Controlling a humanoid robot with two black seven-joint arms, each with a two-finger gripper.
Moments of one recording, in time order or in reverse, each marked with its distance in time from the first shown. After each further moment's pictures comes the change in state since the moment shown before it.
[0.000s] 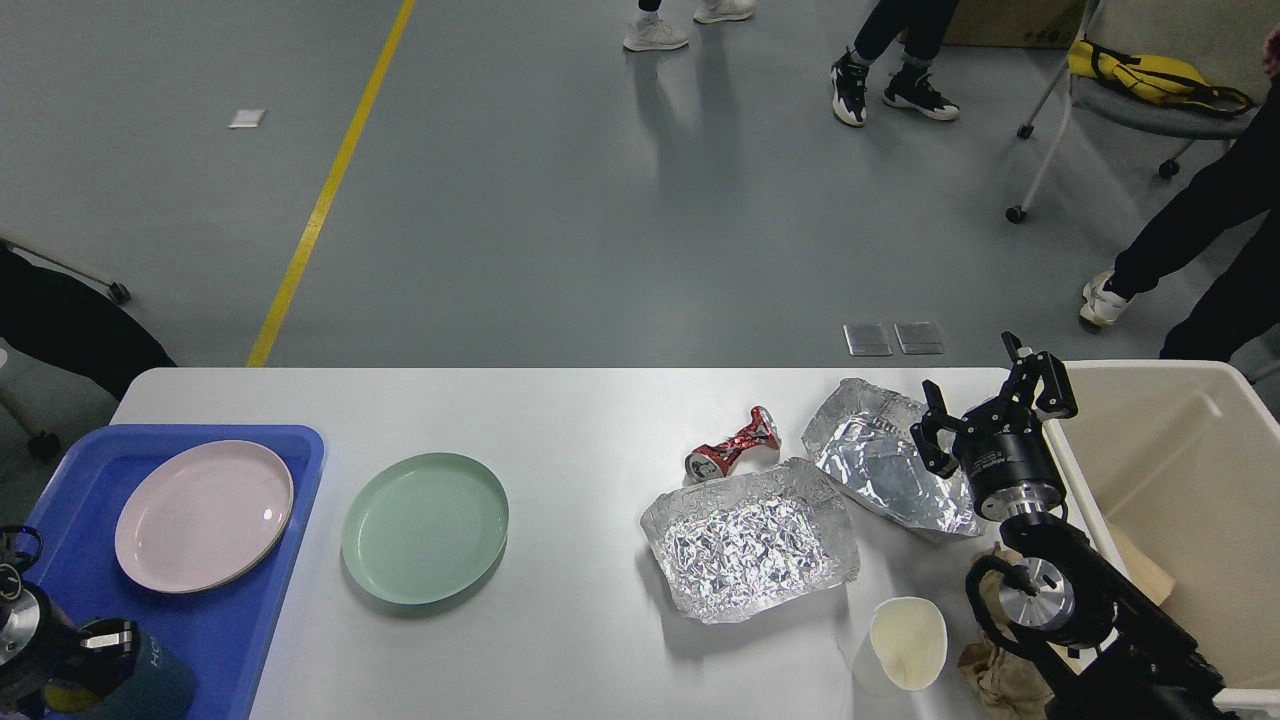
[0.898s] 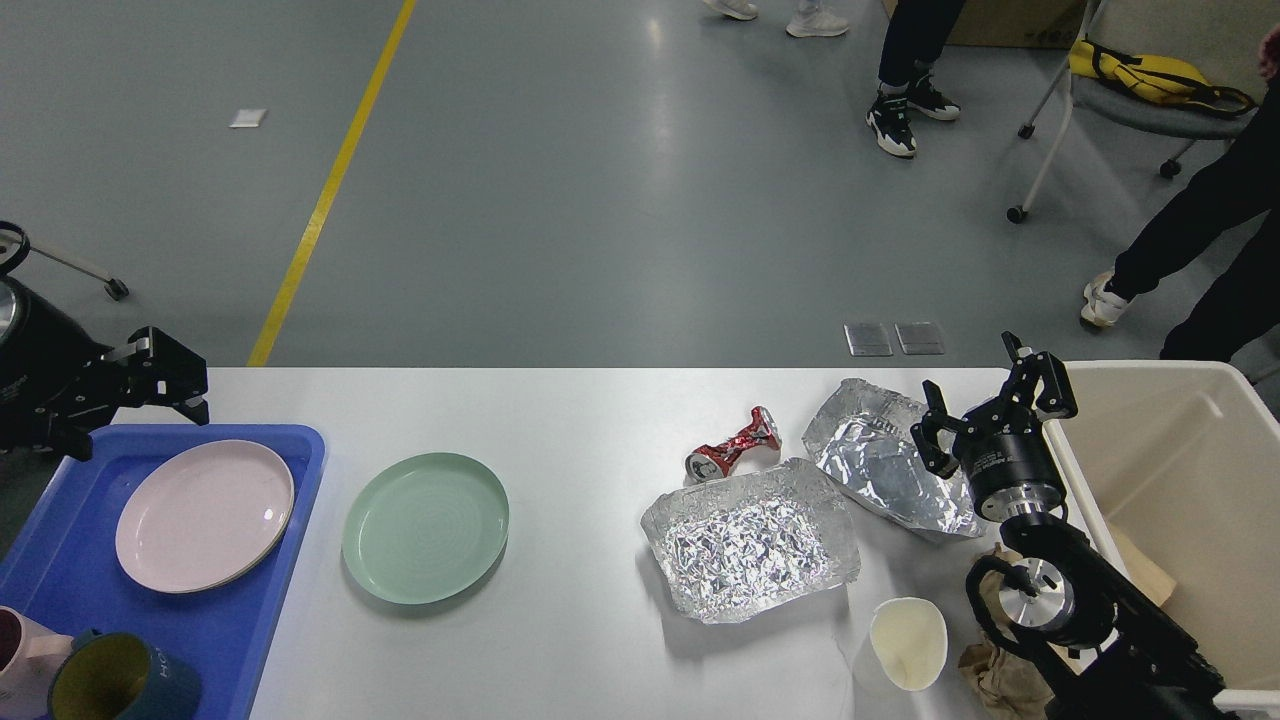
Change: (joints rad) left arm -0.656 0.007 0.001 -0.001 -0.152 -0.468 -0.005; right arm 0.000 0.000 0.000 0.000 0.000 0.000 -0.001
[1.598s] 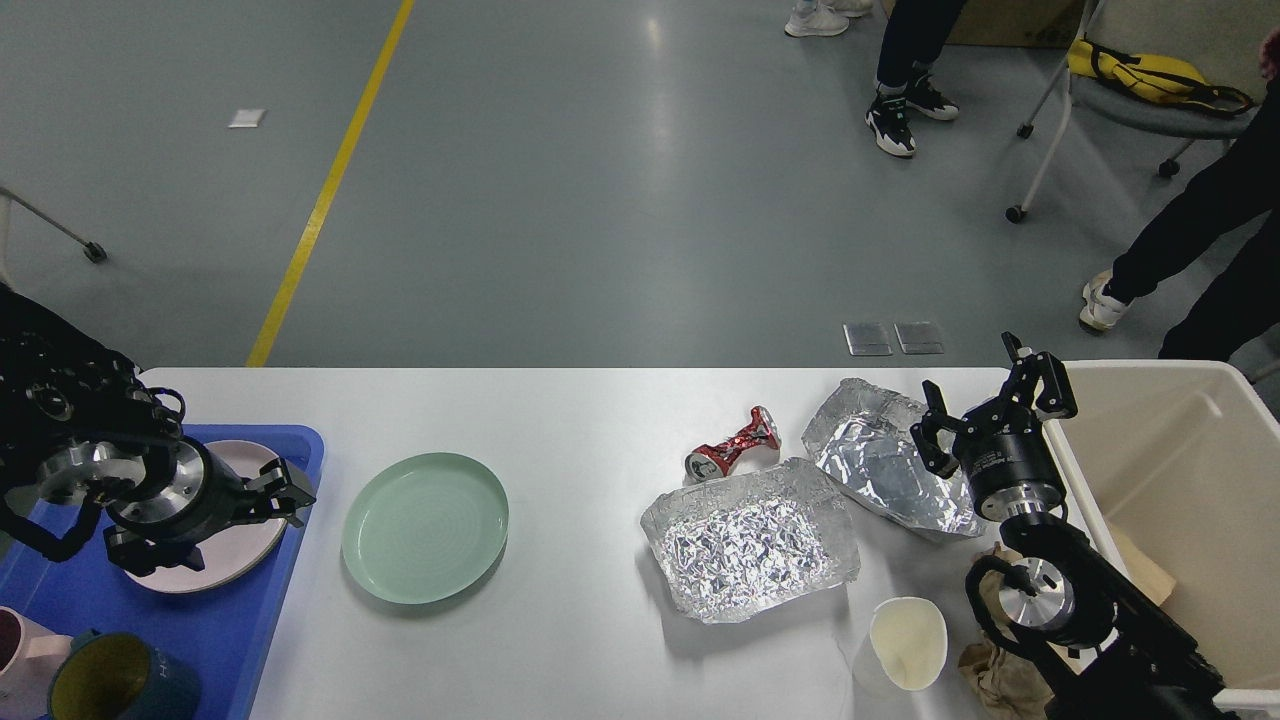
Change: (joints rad) left arm 0.506 -0.272 -0.044 0.027 -0.298 0.567 -0.024; right arm 0.000 0.000 0.000 0.000 -0.001 0.000 0.000
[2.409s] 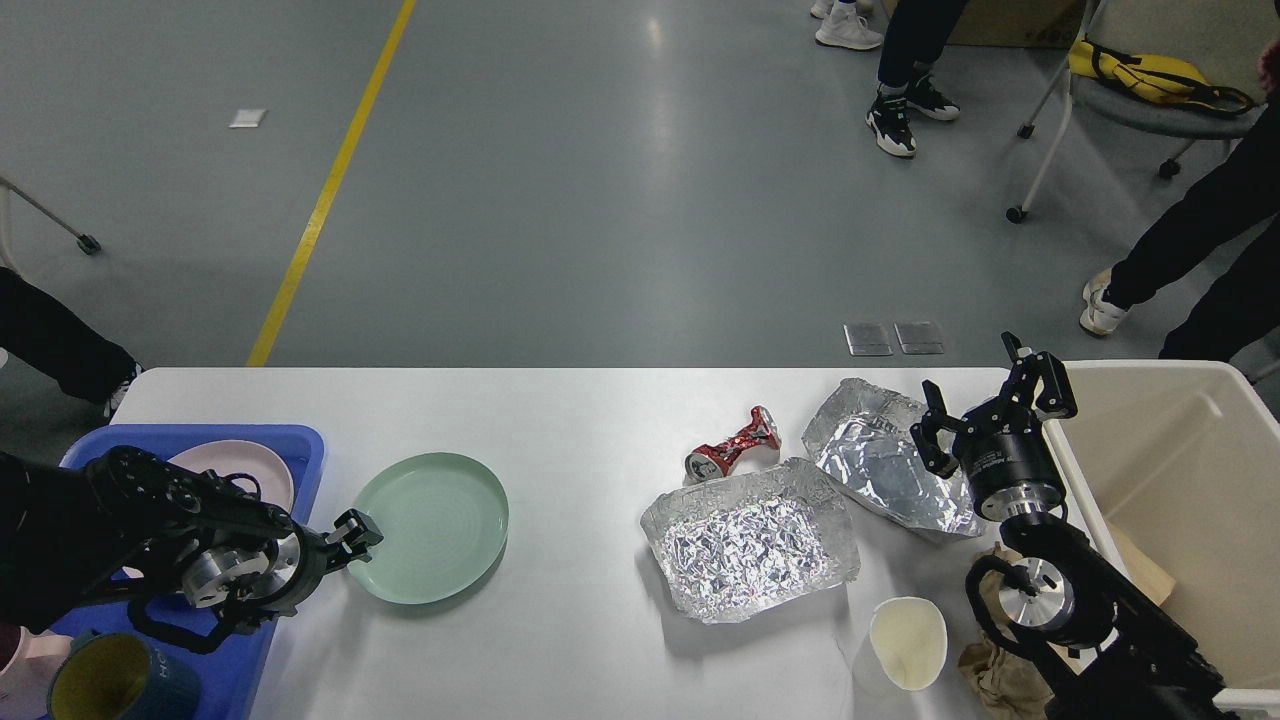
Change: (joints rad) left arm 0.298 -0.102 -0.219 0.115 -0.045 0.260 0.001; right arm 0.000 0.000 0.000 0.000 0.000 0.000 0.000
